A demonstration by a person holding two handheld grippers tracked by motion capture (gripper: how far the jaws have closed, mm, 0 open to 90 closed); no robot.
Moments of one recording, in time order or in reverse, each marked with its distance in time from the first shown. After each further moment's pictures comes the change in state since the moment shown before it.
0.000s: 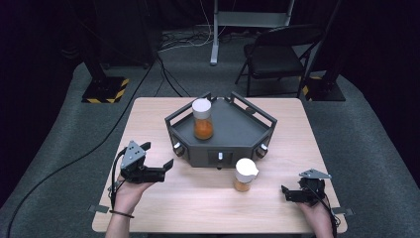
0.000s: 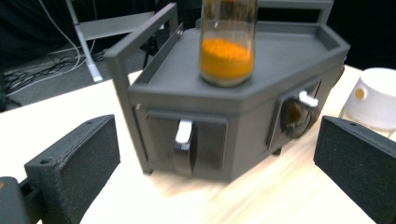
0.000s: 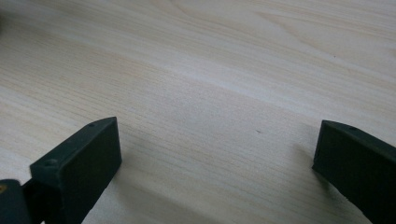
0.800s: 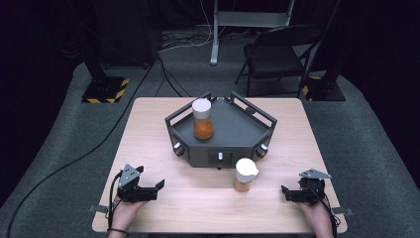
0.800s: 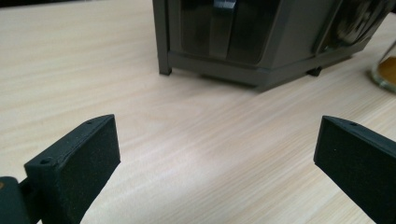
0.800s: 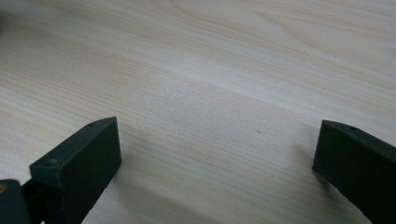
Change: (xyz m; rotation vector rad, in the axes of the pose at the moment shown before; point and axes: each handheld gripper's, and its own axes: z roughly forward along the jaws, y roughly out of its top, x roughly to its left) left arm 0.019 -0.078 0.011 0.124 0.028 -0.114; right arm 0.000 0.000 0.000 0.001 -0.001 0.000
